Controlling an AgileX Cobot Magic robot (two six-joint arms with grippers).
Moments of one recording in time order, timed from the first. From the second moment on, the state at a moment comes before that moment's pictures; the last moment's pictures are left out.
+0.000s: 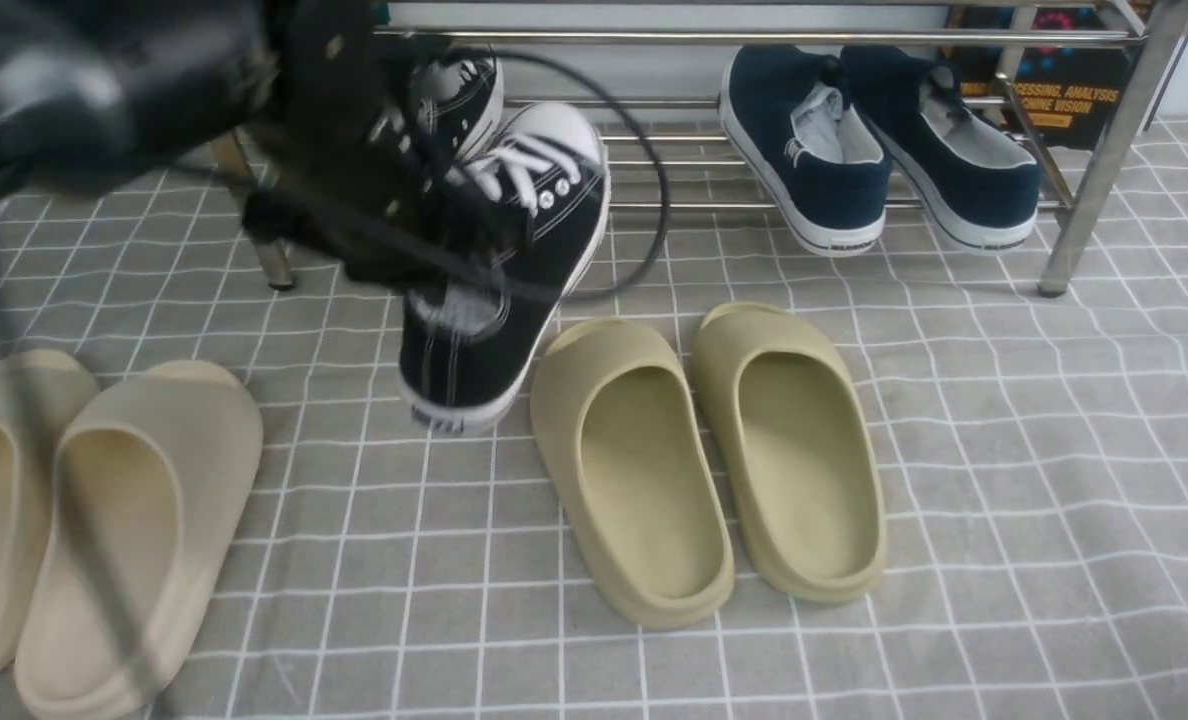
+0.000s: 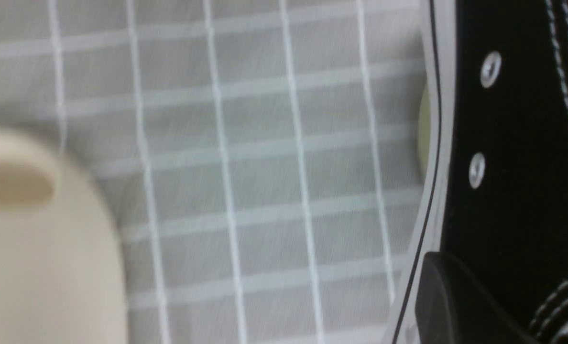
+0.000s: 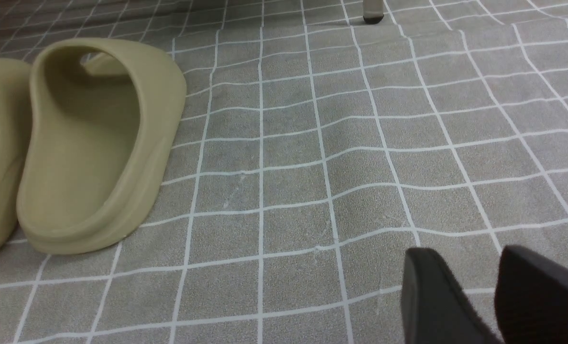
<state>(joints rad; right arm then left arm) -0.01 -0.01 0.01 0.11 0.40 0.07 -0.39 1.80 -1.60 0.08 0.94 -0.35</state>
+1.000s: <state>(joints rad) -0.01 -0.01 0.01 0.11 0.40 0.07 -0.33 2.43 -2.47 0.10 0.92 -0.51</state>
